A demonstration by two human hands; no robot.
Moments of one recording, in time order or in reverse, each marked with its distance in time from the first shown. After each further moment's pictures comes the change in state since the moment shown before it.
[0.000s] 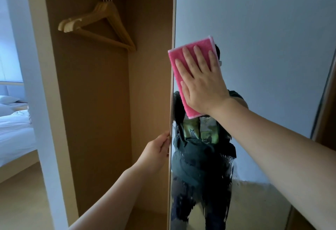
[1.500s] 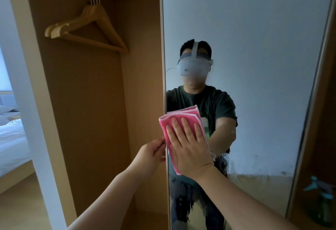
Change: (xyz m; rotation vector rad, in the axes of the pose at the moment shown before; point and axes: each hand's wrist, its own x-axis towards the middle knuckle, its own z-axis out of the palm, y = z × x) left_hand 0.002 -0.009 -0.003 -0.176 -0.078 0.008; right_hand -0.137 -0.100 0.054 0.050 -0.039 0.046
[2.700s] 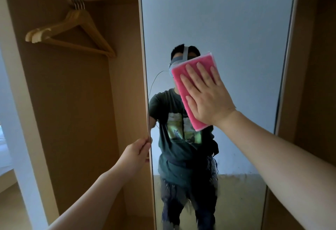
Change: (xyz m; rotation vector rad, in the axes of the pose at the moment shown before) left_hand 0.006 0.005 0.004 0.211 0.099 -0.096; right_hand 0.074 0.151 -0.053 -0.092 0.065 -0.026
